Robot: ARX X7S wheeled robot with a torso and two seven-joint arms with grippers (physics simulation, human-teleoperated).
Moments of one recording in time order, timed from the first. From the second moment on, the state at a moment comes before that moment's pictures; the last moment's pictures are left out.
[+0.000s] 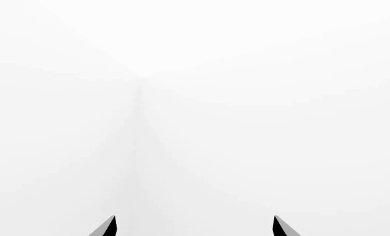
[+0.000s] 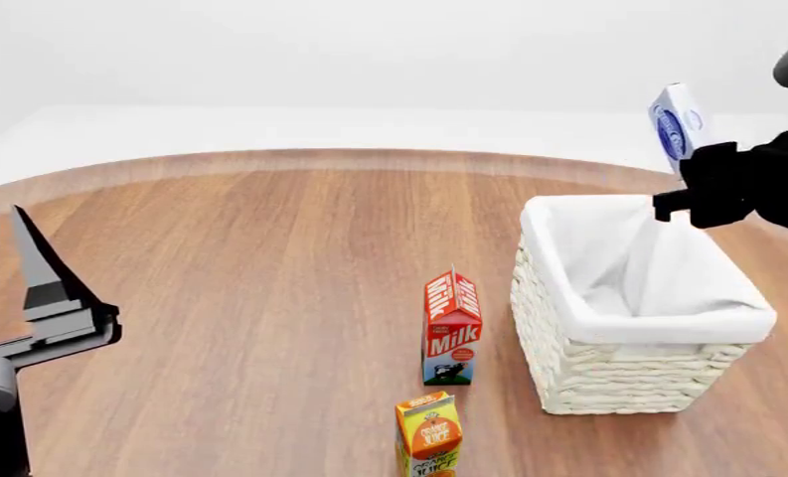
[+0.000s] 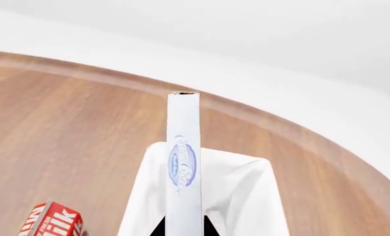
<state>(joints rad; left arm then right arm) 0.06 -0.42 -0.14 0.71 -0.18 -0.05 -0.46 1.39 0.99 -0.58 -0.03 1.52 1.25 0.51</state>
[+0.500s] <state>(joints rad) 0.06 -0.43 -0.14 0.71 -0.18 -0.05 -0.46 1.36 0.99 -0.69 0.03 1.37 1.23 0.36</state>
